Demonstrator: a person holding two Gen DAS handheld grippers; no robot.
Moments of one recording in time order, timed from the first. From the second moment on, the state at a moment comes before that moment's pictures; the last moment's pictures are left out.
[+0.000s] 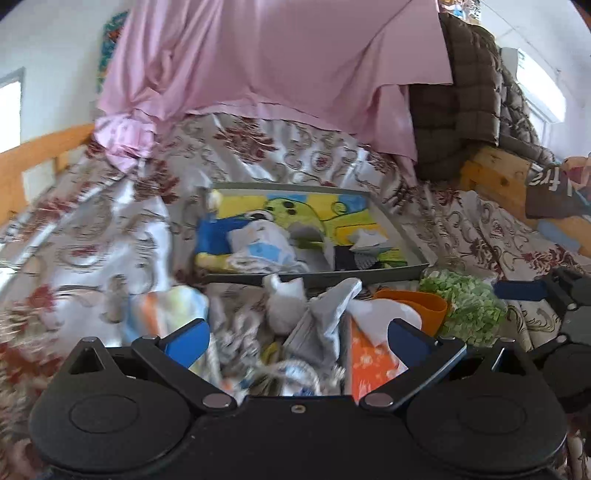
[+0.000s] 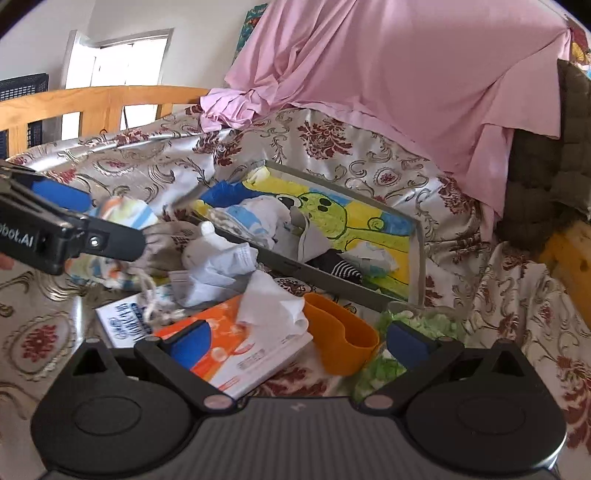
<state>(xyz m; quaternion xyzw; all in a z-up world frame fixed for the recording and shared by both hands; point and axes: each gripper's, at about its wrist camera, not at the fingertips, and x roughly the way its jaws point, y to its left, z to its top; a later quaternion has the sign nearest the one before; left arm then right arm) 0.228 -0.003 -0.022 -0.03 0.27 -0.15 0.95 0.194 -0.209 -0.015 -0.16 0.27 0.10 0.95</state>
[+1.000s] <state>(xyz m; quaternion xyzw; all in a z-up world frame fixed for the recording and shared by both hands) 0.313 -0.011 -0.077 -0.13 0.31 -0.26 0.90 0.255 -0.201 -0.055 -0.11 0.29 0.13 0.94</state>
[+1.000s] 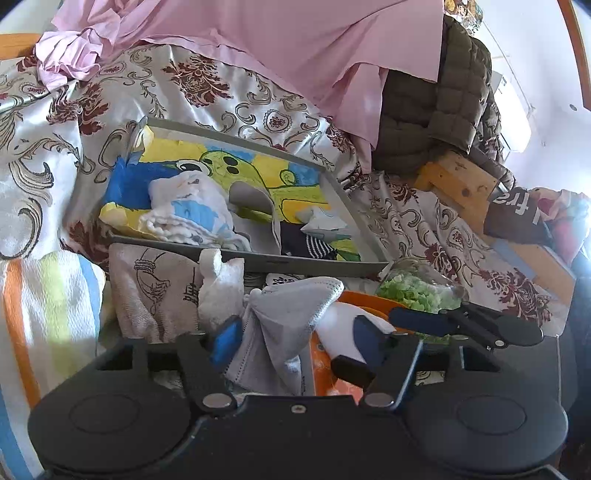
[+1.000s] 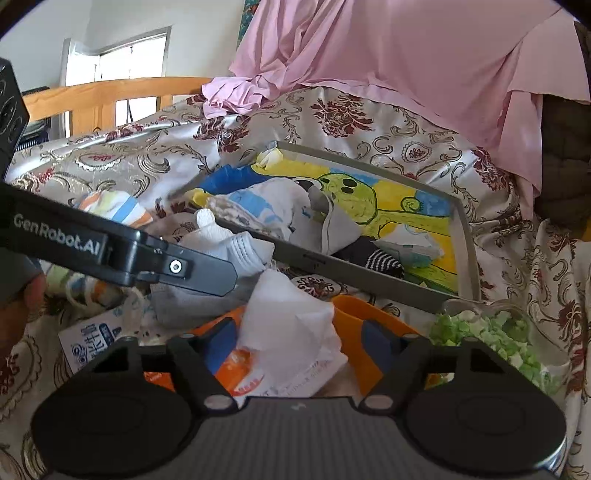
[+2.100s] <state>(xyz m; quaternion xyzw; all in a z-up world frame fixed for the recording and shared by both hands) 0.258 -0.005 -0.042 -0.12 0.34 -0.21 0.91 0.218 -0.221 -0.011 -0.04 0.29 0.15 0.94</state>
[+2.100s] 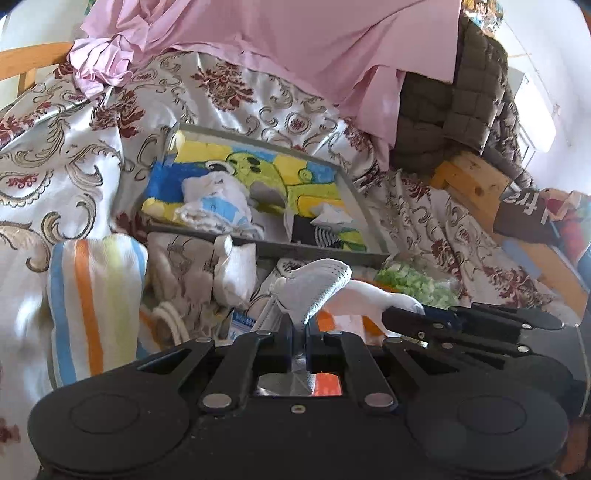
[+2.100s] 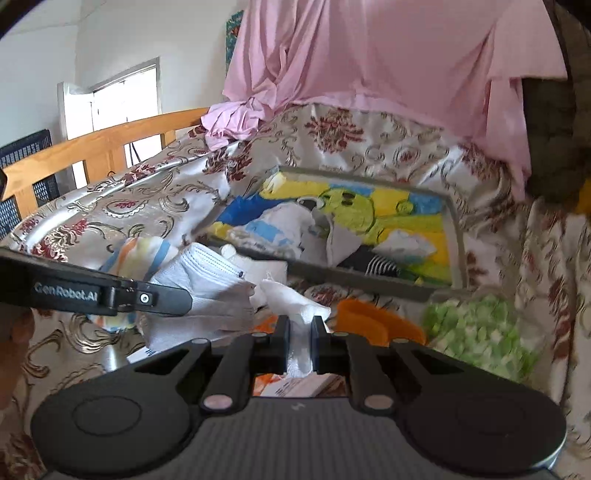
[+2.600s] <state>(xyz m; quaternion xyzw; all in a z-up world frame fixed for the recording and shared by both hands) 0.278 0.000 -0.066 -0.15 0.37 -0.19 0.90 0.232 -0.216 -0.028 -0.03 0.33 0.17 0.93</state>
